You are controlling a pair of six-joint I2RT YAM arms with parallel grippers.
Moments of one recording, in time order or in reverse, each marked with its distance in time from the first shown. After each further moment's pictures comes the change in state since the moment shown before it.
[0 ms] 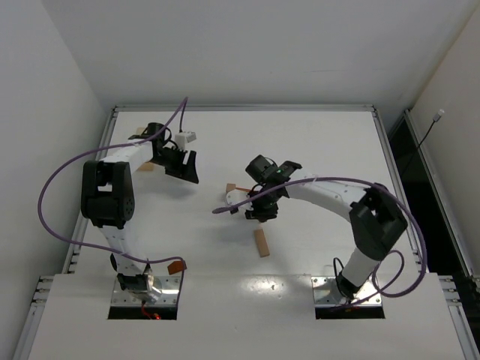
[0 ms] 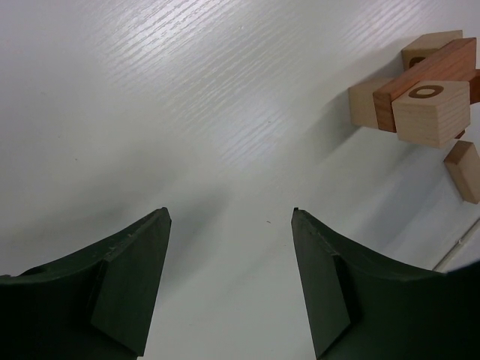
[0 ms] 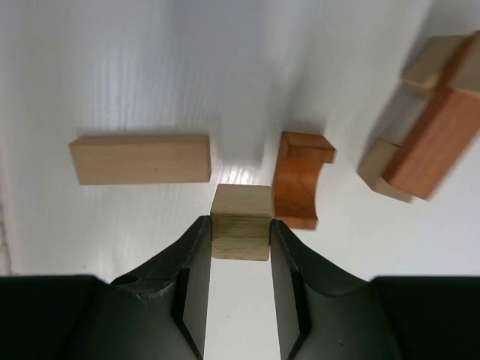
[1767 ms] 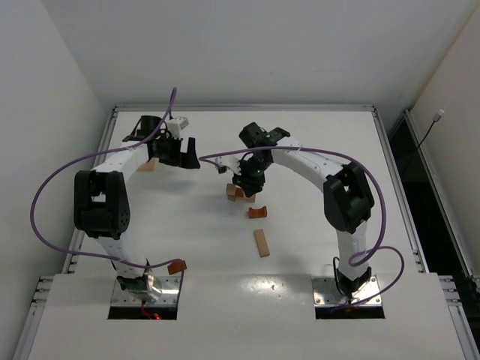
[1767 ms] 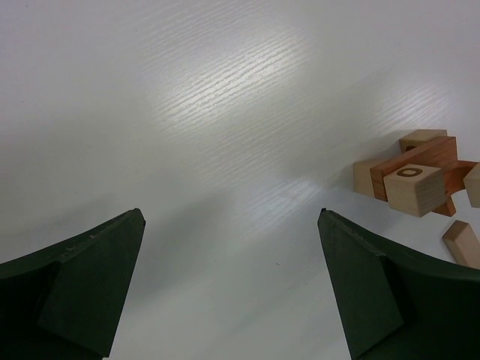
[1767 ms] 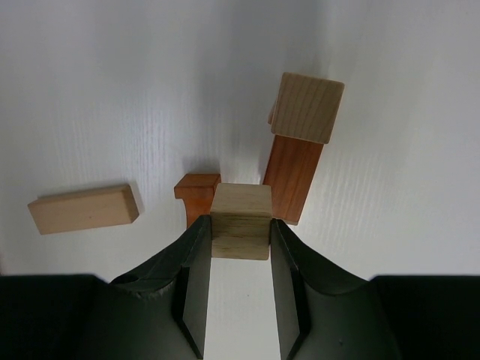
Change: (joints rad) left arm 0.001 -0.119 -0.047 0.210 -0.097 -0.185; right arm -0.129 0.287 0.498 -0.193 -0.140 0.093
